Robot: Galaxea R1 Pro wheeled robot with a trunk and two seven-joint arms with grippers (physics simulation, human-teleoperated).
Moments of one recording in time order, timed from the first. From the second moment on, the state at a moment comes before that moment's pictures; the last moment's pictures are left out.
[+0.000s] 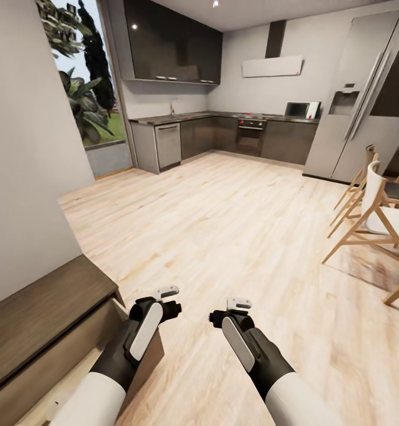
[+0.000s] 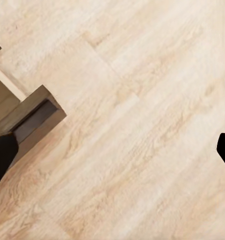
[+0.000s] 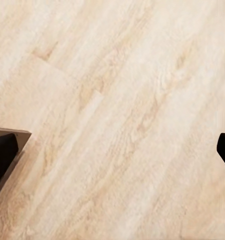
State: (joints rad) left arm -0.59 -0.17 -0.19 -1.05 0.54 0.77 0.54; right arm -0.61 0.17 0.34 -0.88 -0.52 0.60 -0.55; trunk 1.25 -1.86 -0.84
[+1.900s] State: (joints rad) left arm -0.57 -0.14 -0.20 -0.84 0.52 0.67 0.54; right arm -0.36 -0.03 -0.06 -0.72 -0.53 0.41 -0.53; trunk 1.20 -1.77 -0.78
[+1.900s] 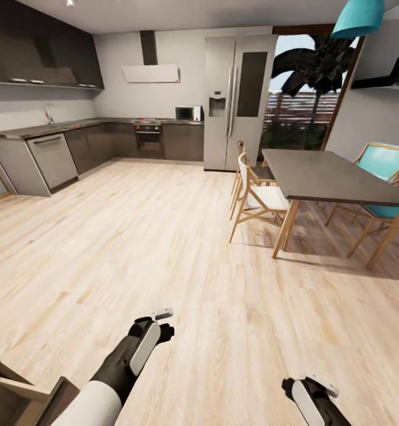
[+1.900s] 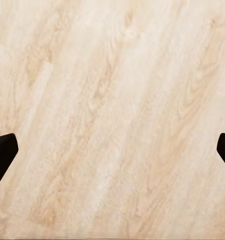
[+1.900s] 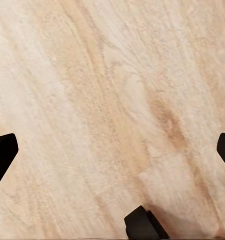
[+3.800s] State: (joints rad) left arm -0.57 -0.15 -0.39 -0.70 0.43 0.56 0.54; right arm -0.35 -0.06 -0.09 -0.43 -0.53 0.13 -0.50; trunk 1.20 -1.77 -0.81
